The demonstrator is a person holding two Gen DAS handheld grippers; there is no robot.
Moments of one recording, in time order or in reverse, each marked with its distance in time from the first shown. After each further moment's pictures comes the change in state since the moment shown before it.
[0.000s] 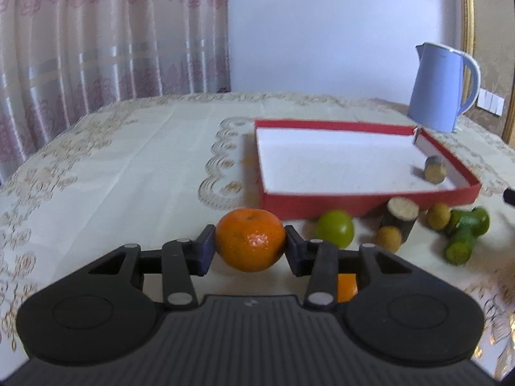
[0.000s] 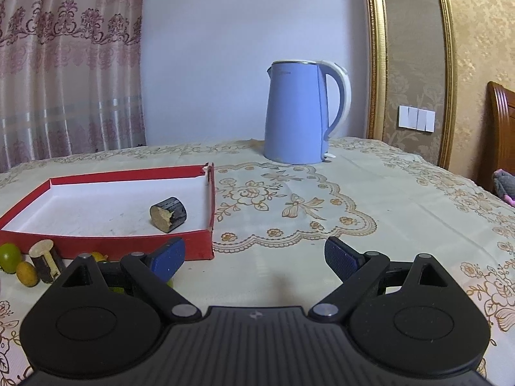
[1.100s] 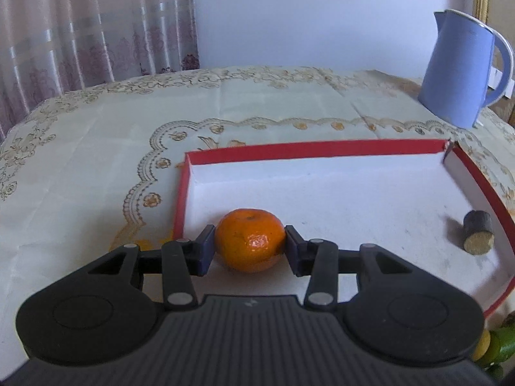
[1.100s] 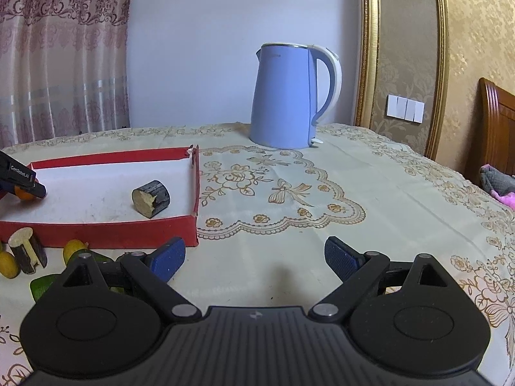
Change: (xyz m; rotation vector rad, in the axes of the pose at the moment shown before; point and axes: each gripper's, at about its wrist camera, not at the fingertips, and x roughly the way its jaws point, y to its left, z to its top) left arm 0.160 -0.042 0.089 0.052 0.186 -0.063; right arm 0.010 0.004 0.000 -0.023 0.067 -0.070
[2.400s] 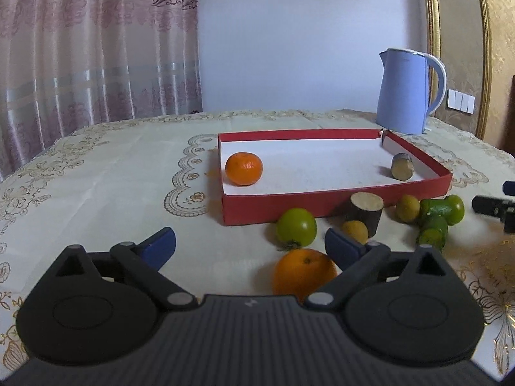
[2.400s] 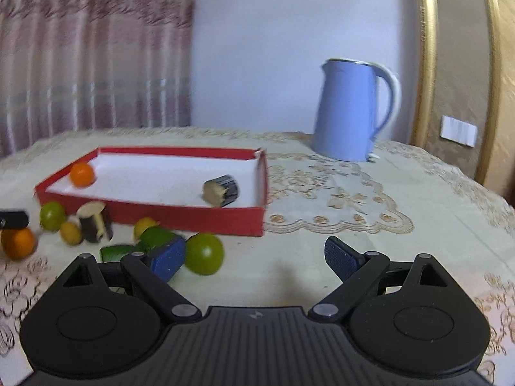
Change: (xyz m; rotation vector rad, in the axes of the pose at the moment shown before) left arm -0.144 0.008 -0.145 0.021 -0.270 -0.016; right arm -0.025 0.017 -0.010 -0.123 -0.030 0.223
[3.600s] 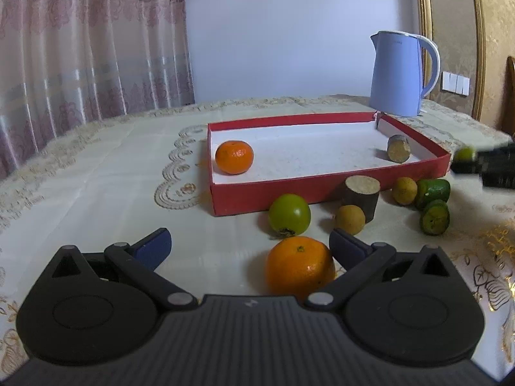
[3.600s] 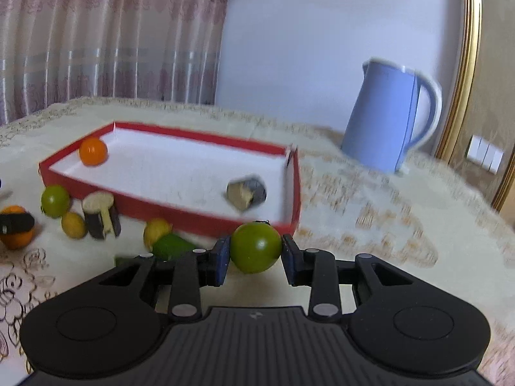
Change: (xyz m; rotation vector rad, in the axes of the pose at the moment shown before) left arm 0.009 -0.009 -0.003 0.066 0.031 0.004; right arm 0.025 0.021 0.030 -0.135 0.053 0.037
